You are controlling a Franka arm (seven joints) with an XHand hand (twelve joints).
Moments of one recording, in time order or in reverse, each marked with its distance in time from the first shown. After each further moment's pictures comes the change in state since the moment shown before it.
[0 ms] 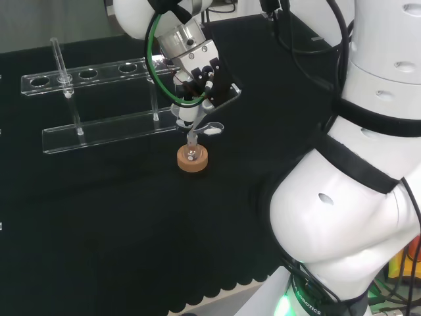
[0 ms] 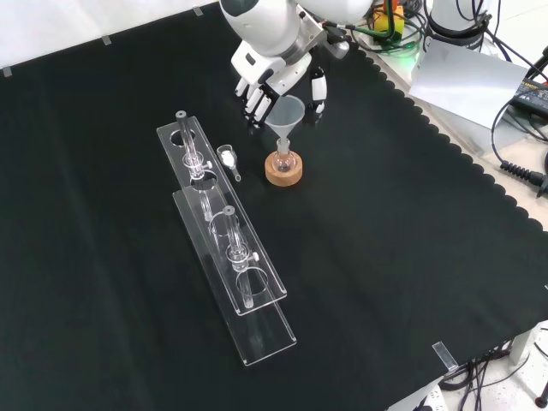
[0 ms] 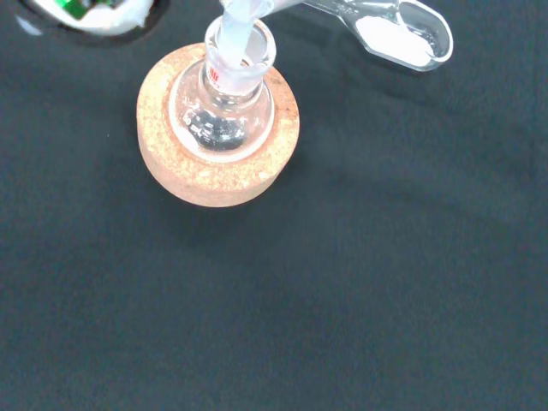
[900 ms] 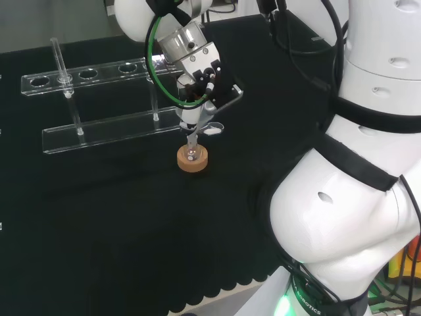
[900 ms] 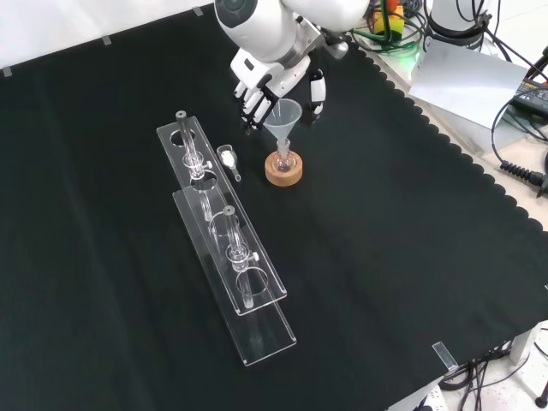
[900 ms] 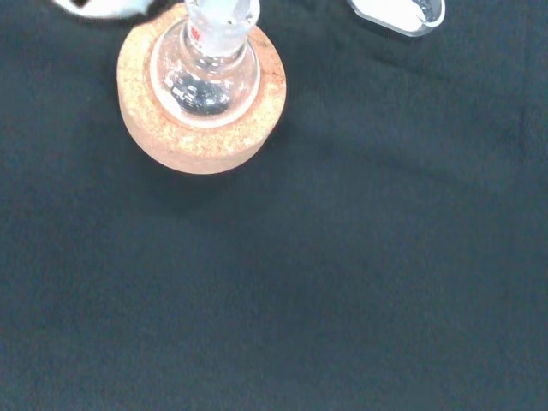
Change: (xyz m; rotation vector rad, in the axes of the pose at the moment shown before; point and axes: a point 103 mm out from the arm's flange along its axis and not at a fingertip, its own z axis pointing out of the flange) arm -0.004 0.000 0.007 0.048 -0.015 0.009
